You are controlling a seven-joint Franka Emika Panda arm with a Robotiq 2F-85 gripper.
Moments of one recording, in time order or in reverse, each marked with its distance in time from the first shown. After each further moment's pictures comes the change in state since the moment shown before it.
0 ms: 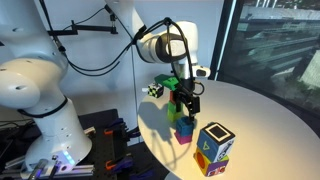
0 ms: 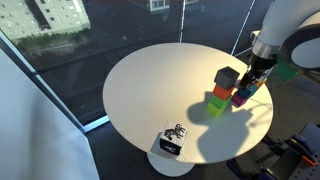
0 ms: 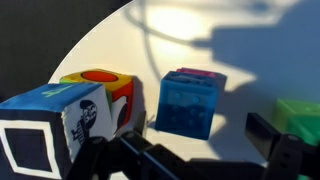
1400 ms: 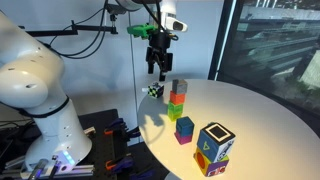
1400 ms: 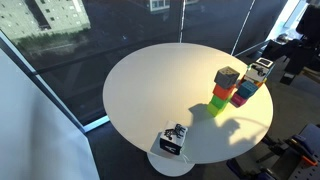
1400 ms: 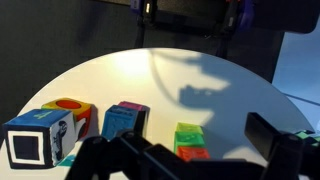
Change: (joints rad) arm 0.130 -0.469 0.031 -0.001 0.300 -0.584 -0.199
